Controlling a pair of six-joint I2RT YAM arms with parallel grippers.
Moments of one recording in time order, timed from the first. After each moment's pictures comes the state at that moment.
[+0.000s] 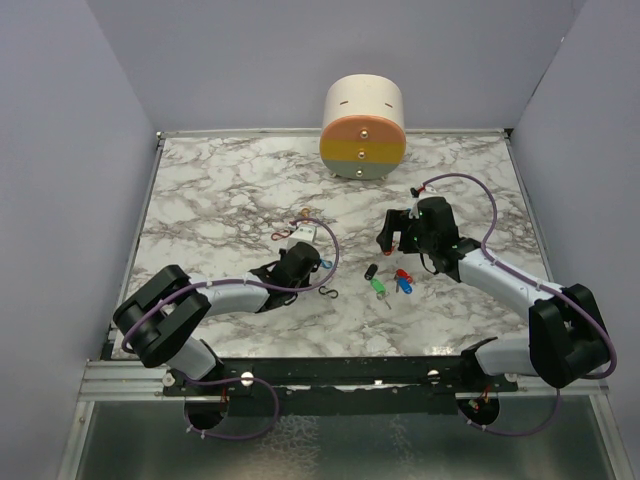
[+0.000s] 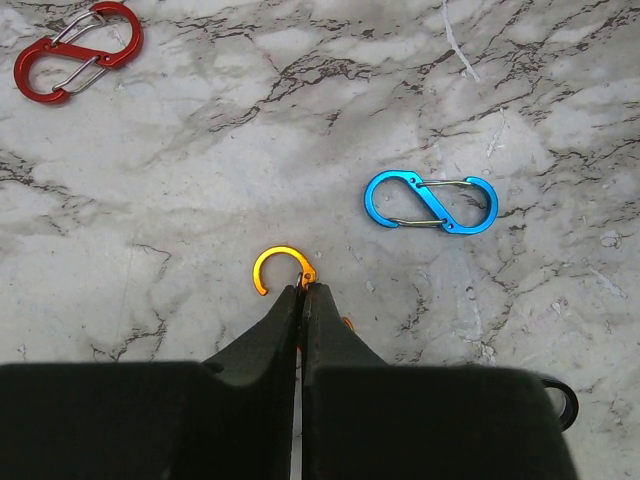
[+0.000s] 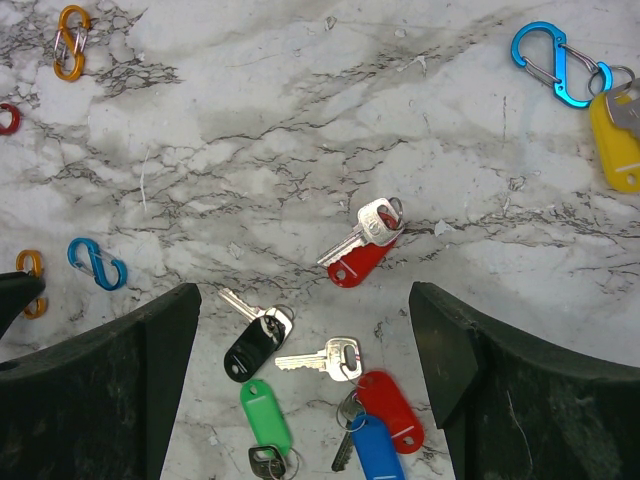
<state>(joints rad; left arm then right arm) -0.83 1.50 0.58 0.13 -0.41 -0.45 0.42 1.33 0.71 -0.02 0.01 0.35</state>
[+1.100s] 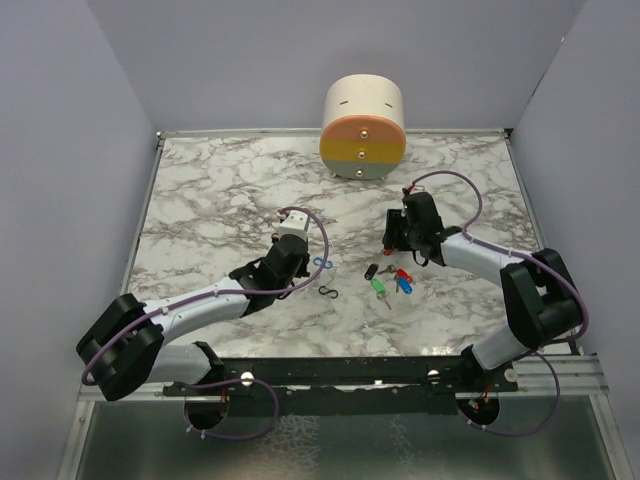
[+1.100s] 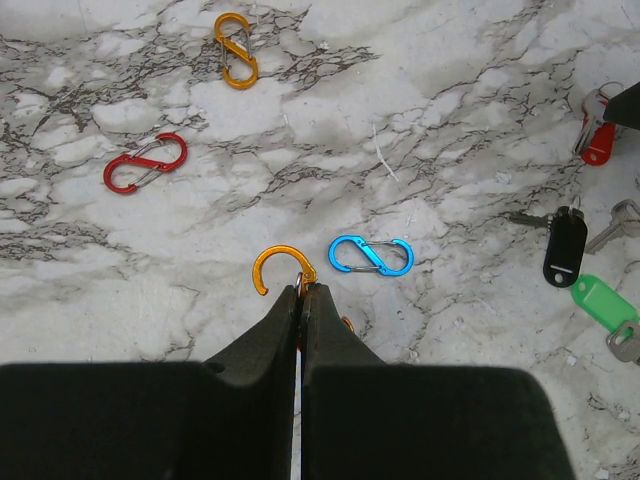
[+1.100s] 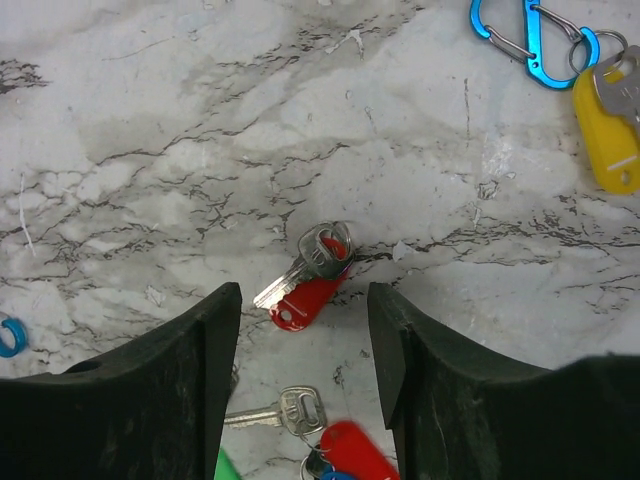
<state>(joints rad) -0.84 1.26 0.61 0.07 -0.44 -0.42 0.42 1.54 0.80 -0.05 0.10 0.36</state>
